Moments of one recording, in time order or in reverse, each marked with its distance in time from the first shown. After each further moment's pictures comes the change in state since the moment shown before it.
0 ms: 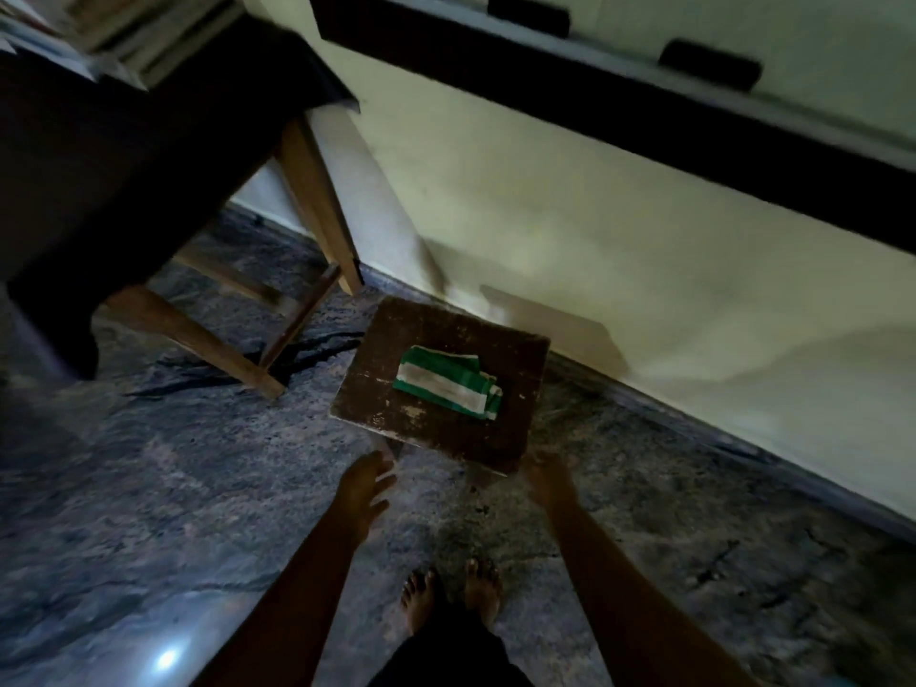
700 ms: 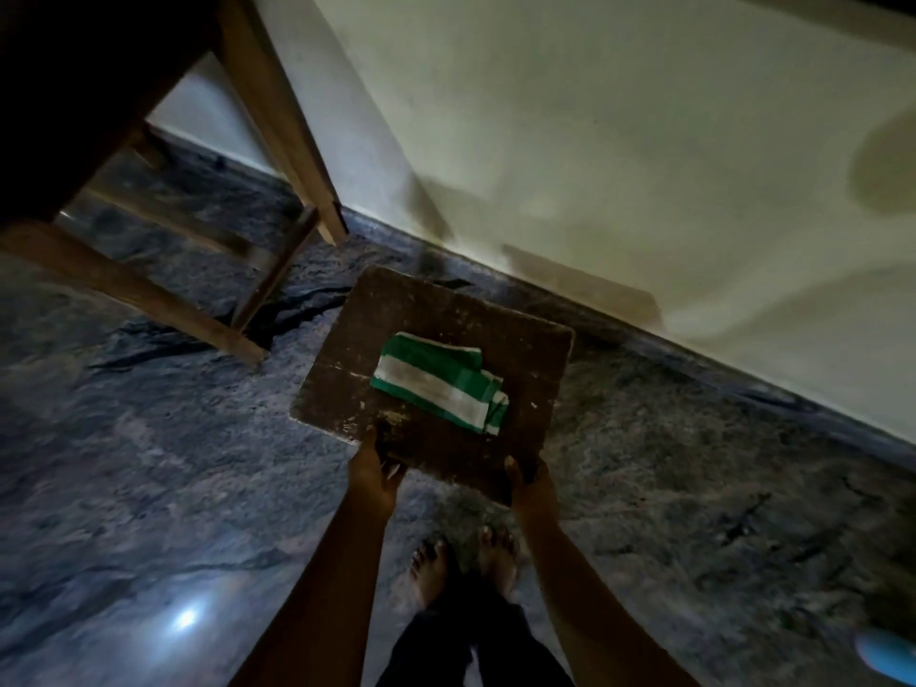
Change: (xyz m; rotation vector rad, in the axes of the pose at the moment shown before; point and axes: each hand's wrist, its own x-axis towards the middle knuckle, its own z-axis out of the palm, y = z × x) left_hand 0.098 -0.046 0.003 -0.416 0.045 -0.034; right_hand 0.039 0.081 0.095 0.189 0.135 -0.013
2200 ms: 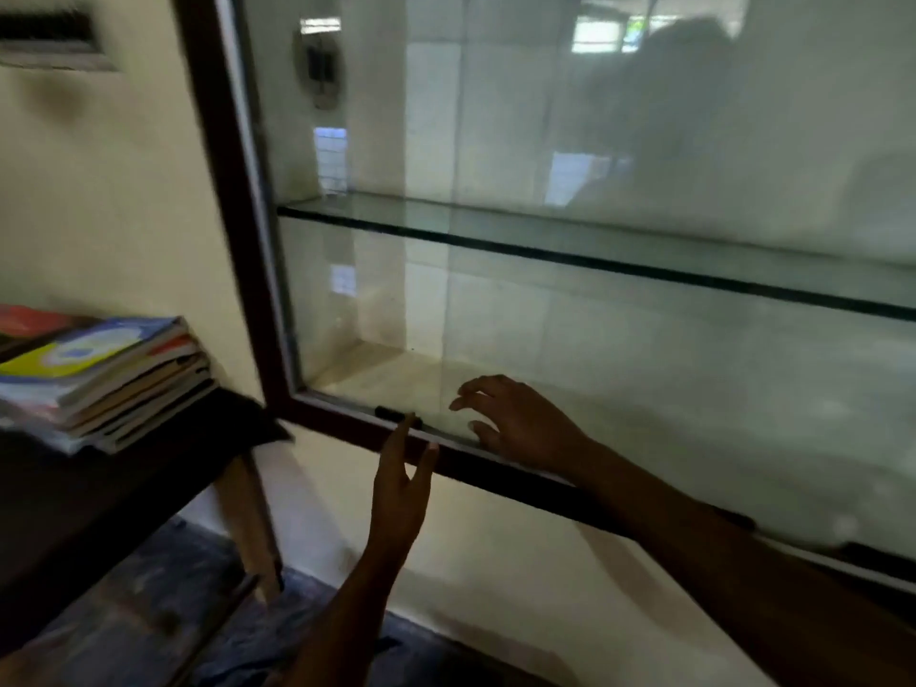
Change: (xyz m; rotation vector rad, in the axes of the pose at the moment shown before) left_hand -0.334 0.145 0.320 0.483 -0.542 1.459; right_hand -0.149 -0.499 -0.320 -0.853 0.354 -1.885
